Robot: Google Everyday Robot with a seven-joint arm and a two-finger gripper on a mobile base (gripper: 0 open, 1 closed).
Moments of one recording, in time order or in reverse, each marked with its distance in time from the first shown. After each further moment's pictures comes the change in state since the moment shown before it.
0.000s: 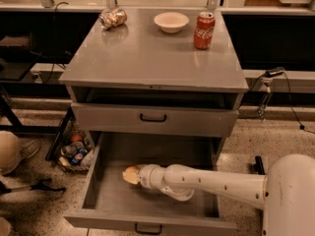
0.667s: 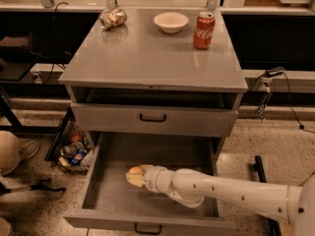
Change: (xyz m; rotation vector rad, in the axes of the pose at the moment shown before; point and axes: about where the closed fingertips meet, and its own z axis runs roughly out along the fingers) arm -0.015 0.022 -0.055 0.000 -0.045 -0.041
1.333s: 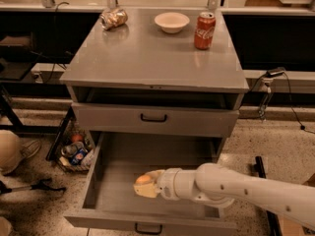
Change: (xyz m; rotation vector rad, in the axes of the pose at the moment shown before) arm -0.028 0.066 -0.122 -0.138 0.132 -0.078
